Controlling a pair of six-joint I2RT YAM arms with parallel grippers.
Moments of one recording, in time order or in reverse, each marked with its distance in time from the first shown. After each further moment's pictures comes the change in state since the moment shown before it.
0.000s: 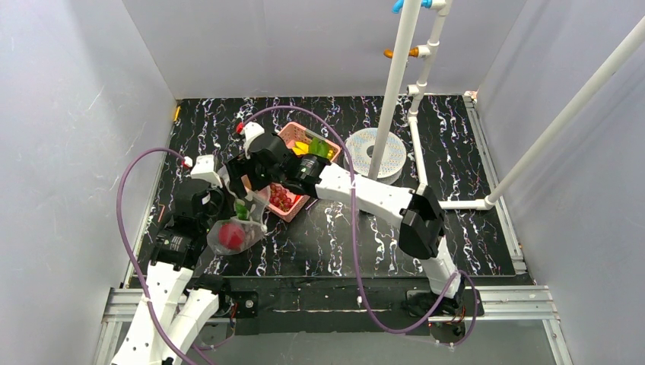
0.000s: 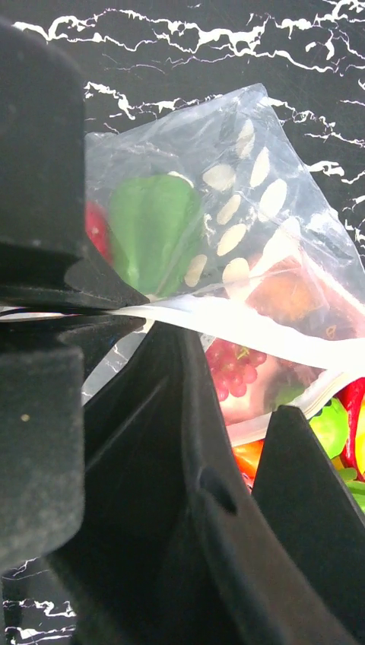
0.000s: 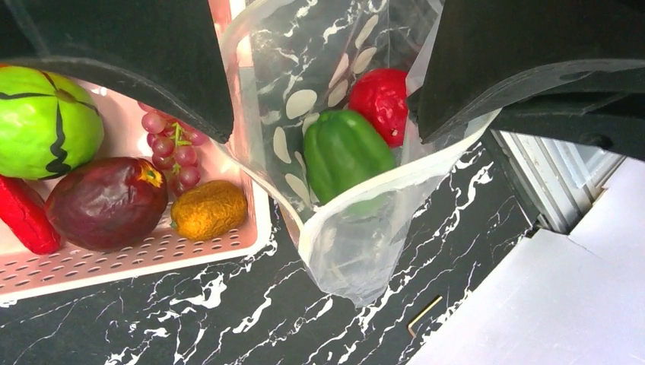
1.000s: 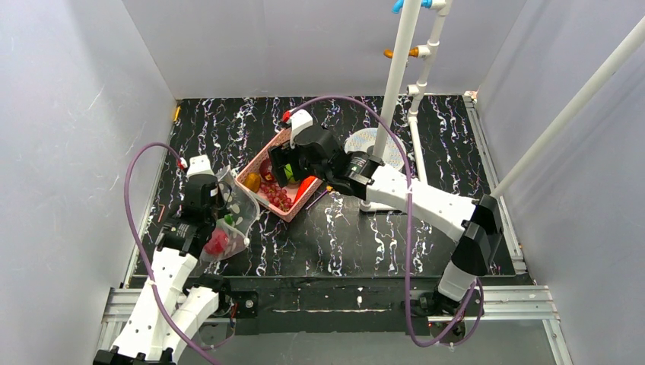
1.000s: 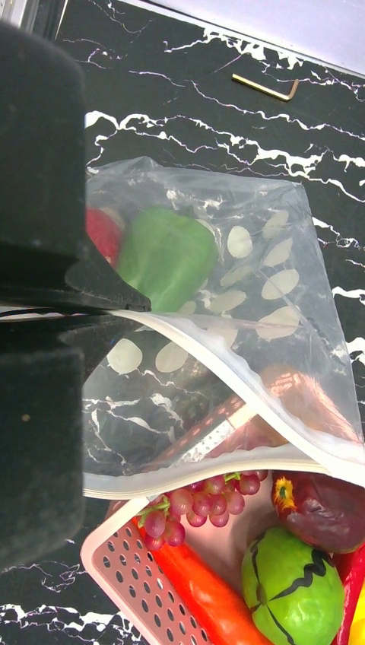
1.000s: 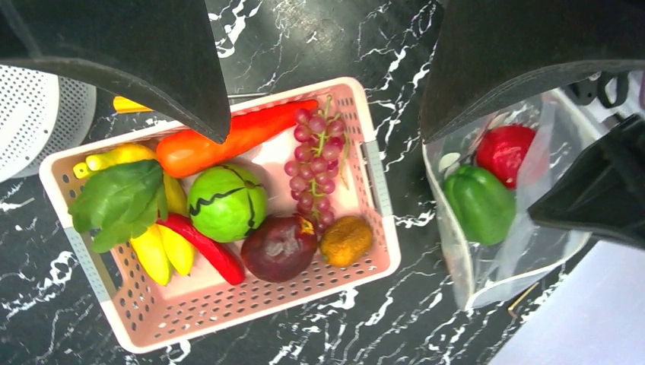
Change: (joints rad) left arm -0.001 0.093 0.000 -0.061 -0.297 -0.044; right arm -0.067 -0.386 -0.350 -0.008 0.163 -0.096
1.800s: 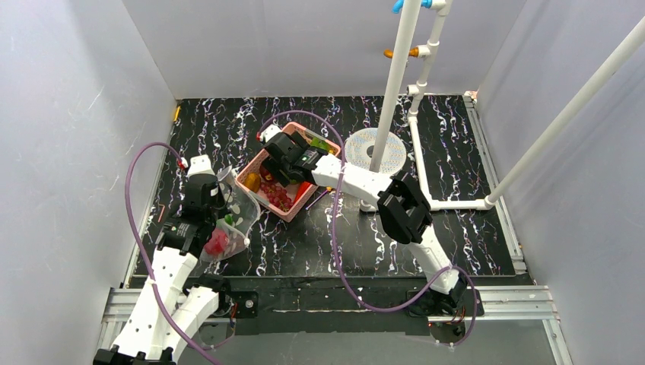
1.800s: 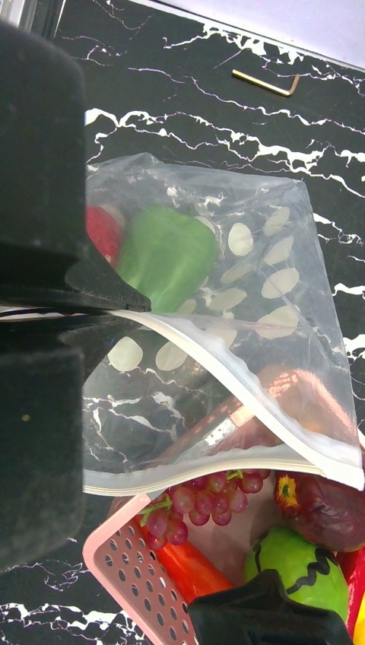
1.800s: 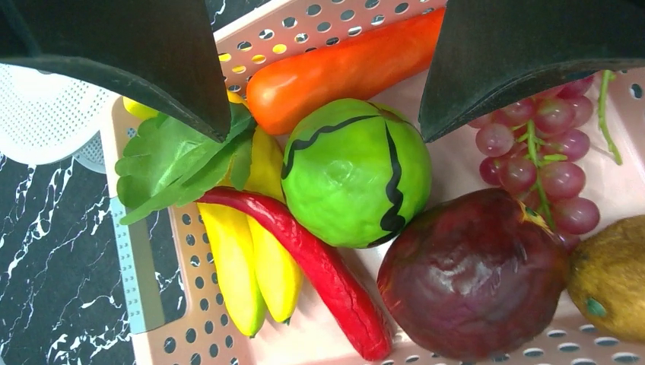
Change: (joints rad) left arm 0.000 0.006 0.000 0.000 0.008 0.000; right arm -0.072 0.549 0.350 -0.153 0.245 -0.292
